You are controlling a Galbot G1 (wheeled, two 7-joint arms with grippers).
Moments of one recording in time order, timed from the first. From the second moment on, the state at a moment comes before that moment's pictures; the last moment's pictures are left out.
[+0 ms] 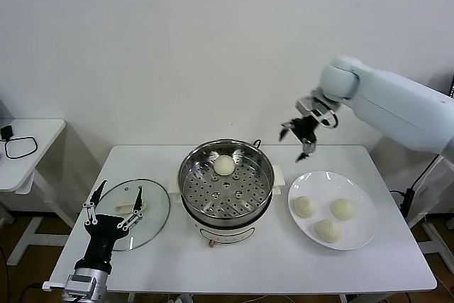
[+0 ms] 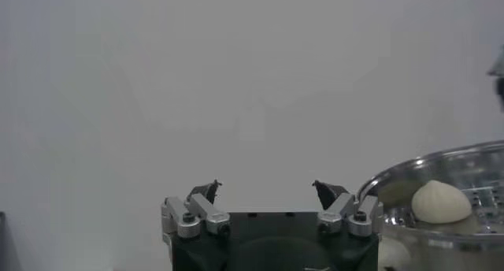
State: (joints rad) left arm 1.69 -1.30 -0.62 -2.22 0.06 -0.07 -0.07; right arm 0.48 0.82 -1.21 1.14 0.27 0.02 -1.24
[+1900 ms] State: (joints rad) left arm 1.68 -1.31 -0.63 -2.19 0.06 -0.08 -0.07; right arm 0.27 0.79 -1.19 1.12 0.22 -0.08 -1.11
